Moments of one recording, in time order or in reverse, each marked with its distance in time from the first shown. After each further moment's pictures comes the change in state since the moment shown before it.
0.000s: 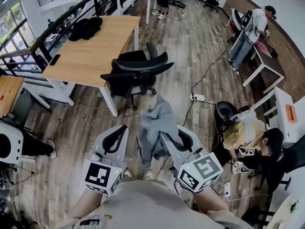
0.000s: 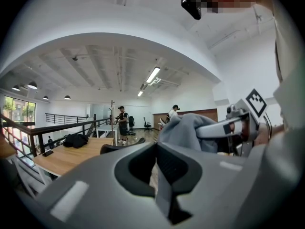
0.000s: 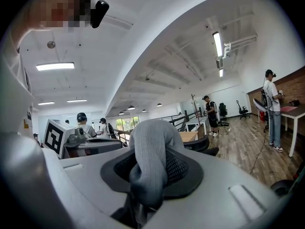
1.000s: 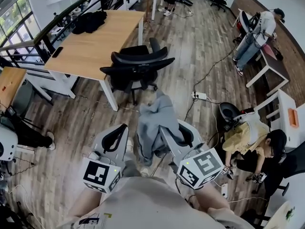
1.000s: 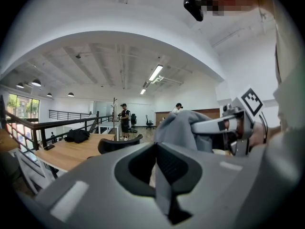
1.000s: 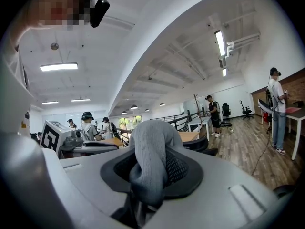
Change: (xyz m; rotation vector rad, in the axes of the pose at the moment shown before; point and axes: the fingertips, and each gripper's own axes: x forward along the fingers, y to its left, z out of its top) left arm 0.007 -0.033 -0.015 -0.032 0.028 0.031; right arm -0.015 -0.026 -0.003 -0.018 0.009 0.036
